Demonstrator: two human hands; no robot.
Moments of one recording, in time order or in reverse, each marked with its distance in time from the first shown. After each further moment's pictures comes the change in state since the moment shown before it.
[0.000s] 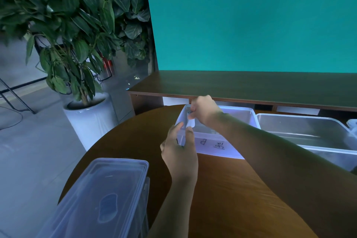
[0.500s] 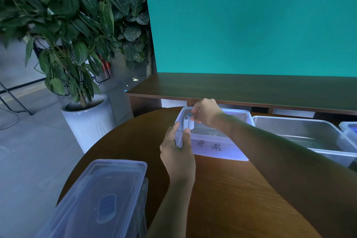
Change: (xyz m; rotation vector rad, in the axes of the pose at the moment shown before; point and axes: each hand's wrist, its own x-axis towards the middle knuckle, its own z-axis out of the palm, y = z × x) left_hand -0.002 0.000 0.001 -0.032 0.003 0.042; right_hand -0.020 0.012 -0.009 0.231 0.011 0.048
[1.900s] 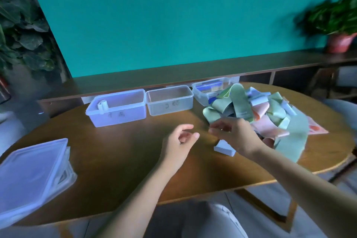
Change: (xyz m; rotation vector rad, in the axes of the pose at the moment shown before) left_hand -0.254 0.075 0.010 -0.125 -0.938 0.164; right_hand -0.464 0.148 -0.081 0.277 0.487 0.200
